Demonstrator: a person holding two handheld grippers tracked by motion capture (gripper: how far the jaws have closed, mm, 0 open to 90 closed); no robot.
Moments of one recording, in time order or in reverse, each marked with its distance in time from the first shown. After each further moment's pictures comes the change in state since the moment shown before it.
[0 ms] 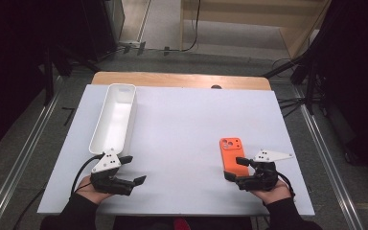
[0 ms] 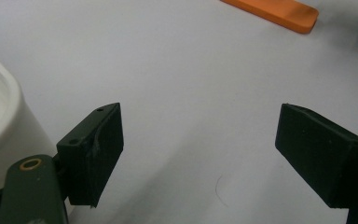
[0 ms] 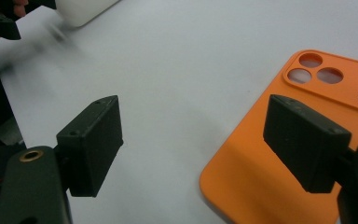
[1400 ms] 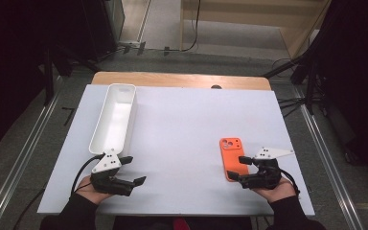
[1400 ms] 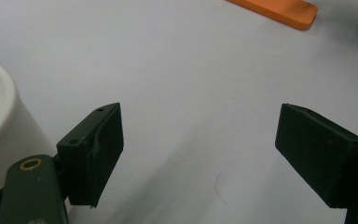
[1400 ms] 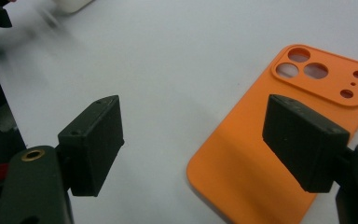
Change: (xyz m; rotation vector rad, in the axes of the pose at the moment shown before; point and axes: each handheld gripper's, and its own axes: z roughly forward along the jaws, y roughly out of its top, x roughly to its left) left arm 0.000 0.000 0.000 0.004 -0.005 0.000; right arm -0.006 0.007 -0.007 0.061 -0.012 -0.028
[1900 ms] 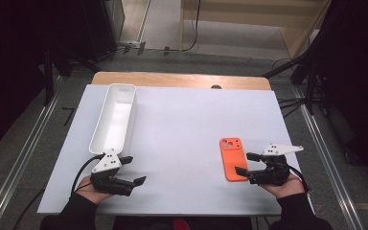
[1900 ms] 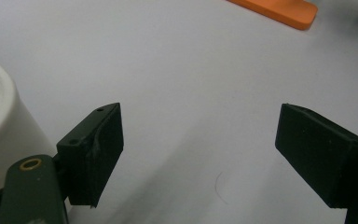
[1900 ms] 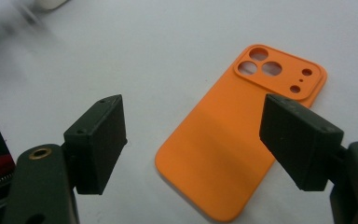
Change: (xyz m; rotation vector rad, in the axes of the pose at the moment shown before) left arm 0.000 0.000 0.000 0.002 -0.002 -0.002; right arm -0.015 0.004 -0.017 0.015 -0.054 -0.004
